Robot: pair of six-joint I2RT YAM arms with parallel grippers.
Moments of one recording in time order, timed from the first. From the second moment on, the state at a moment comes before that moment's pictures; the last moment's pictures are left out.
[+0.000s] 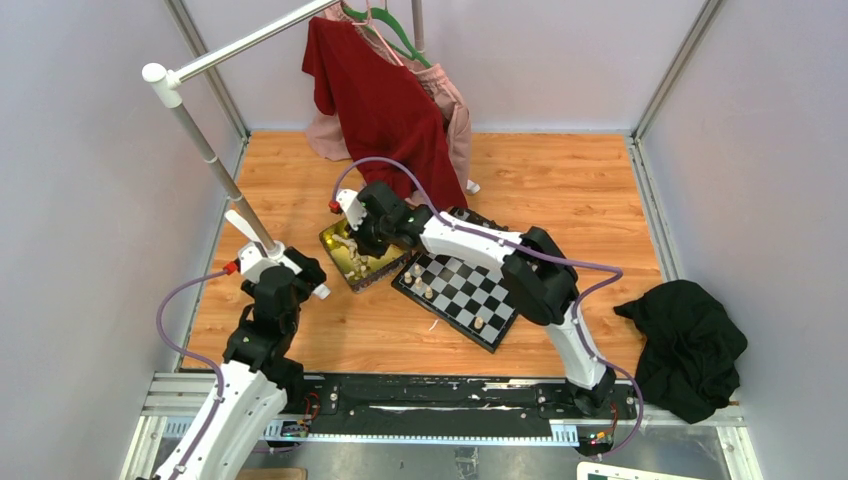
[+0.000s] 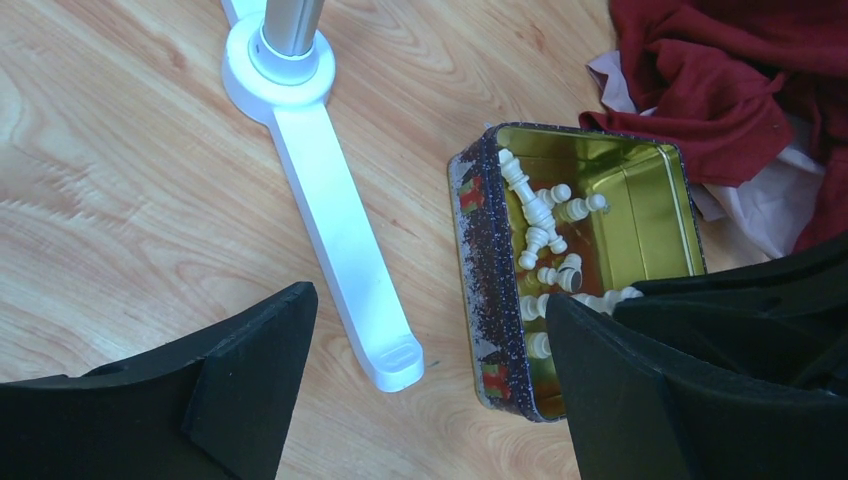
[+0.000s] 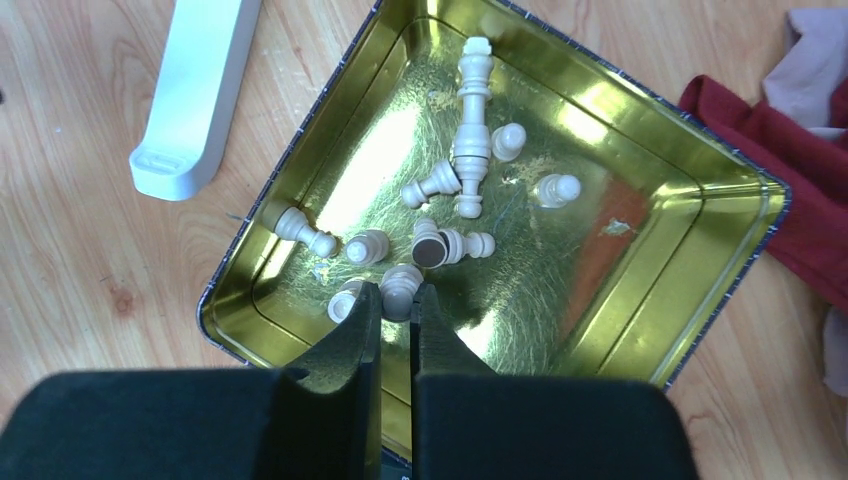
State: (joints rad) left arm -0.28 0.43 0.32 -0.34 -0.50 -0.73; right arm 0.94 2.17 1.77 -0.32 -0.20 -0.16
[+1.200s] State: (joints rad) left arm -0.28 0.49 0.32 -0.32 -0.47 -0.73; right arm 1.04 1.31 0.94 -0.26 0.22 -0.03
